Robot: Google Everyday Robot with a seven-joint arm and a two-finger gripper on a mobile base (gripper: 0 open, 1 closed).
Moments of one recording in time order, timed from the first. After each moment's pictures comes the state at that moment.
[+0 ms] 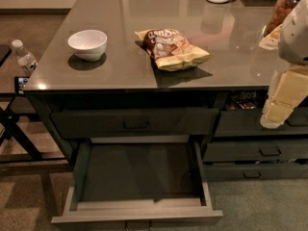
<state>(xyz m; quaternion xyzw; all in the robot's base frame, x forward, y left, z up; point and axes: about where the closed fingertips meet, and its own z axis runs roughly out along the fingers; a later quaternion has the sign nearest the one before) 0.438 -0.217 0.976 -0.60 0.78 -0.03 0.16</state>
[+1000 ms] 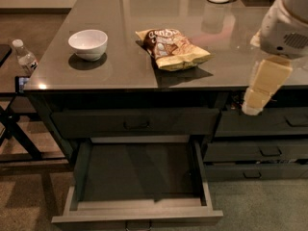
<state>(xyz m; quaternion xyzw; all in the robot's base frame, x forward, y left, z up) 0.468 -0.212 0.968 -0.57 0.81 -0.03 0.14</state>
